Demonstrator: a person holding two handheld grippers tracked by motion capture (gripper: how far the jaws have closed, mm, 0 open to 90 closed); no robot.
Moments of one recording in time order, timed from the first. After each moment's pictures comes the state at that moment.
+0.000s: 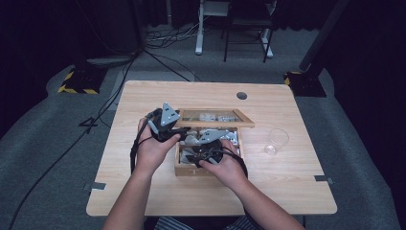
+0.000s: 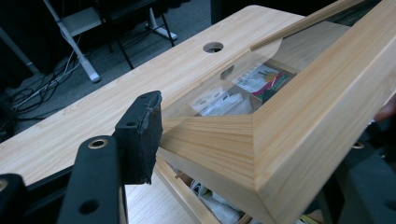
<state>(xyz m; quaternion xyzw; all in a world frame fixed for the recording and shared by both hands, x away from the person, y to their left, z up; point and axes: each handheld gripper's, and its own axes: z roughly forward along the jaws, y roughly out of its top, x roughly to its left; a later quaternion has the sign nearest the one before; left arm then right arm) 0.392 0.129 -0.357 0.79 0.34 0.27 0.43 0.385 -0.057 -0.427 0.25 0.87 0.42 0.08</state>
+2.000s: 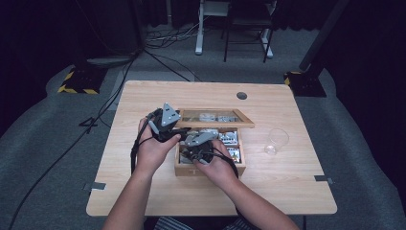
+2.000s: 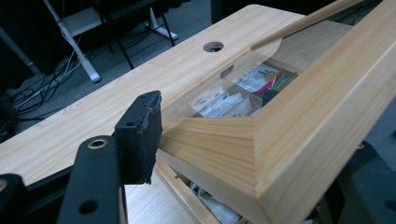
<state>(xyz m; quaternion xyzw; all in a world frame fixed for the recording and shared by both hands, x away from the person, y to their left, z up) 0.393 0.128 -0.358 0.79 0.34 0.27 0.43 0.393 -0.036 -0.443 0.23 0.89 0.38 0.13</state>
